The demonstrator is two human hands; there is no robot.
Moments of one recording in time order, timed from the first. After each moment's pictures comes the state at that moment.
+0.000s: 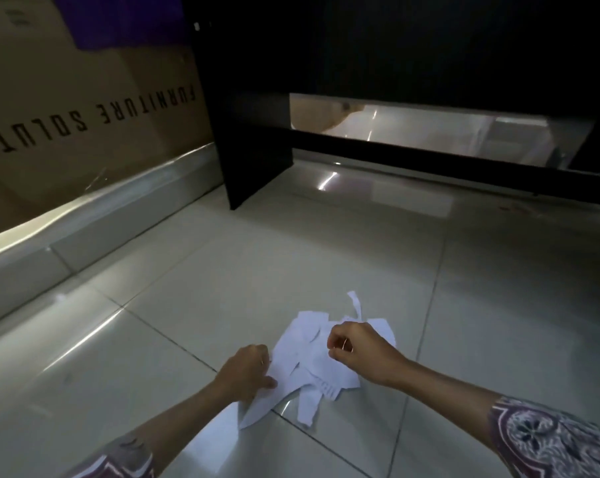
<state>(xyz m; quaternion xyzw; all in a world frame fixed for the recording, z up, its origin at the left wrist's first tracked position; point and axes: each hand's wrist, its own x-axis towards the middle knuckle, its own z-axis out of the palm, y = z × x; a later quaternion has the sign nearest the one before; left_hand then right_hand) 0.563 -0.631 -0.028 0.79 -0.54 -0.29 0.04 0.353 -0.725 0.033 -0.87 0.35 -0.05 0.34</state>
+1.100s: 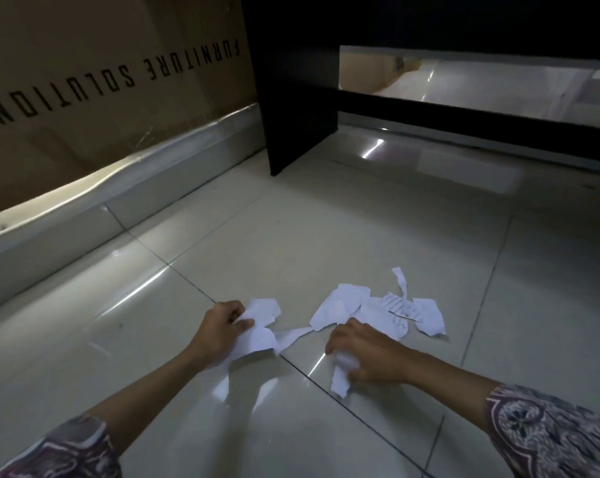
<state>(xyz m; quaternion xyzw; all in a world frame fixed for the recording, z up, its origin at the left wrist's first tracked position) 0.624 -0.576 -0.009 0.82 -0.41 -0.23 0.32 0.389 -0.715 -0.023 -0.95 0.15 0.10 0.24</state>
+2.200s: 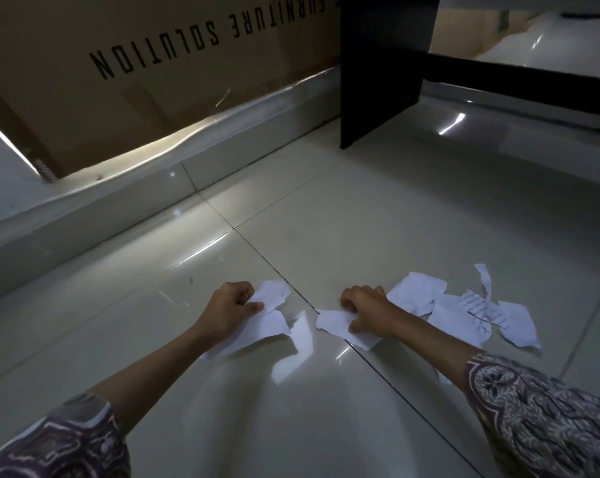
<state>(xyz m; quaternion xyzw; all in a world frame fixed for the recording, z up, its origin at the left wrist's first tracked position) 0.677 -0.504 -0.004 0.86 -0.35 -0.21 0.31 0.507 -0.705 -0.050 -0.93 0.21 0.13 0.26</state>
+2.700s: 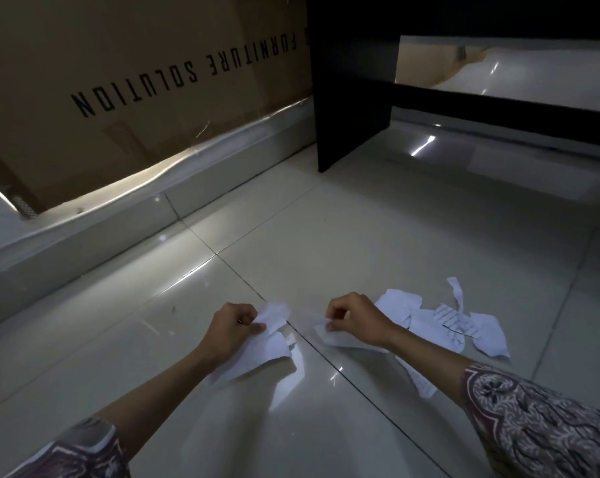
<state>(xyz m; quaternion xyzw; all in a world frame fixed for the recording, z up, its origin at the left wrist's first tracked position) 0.660 -0.529 -0.002 0.84 -0.37 -0.23 0.33 0.495 -0.712 -0.024 -0.86 0.21 -0.02 0.47</state>
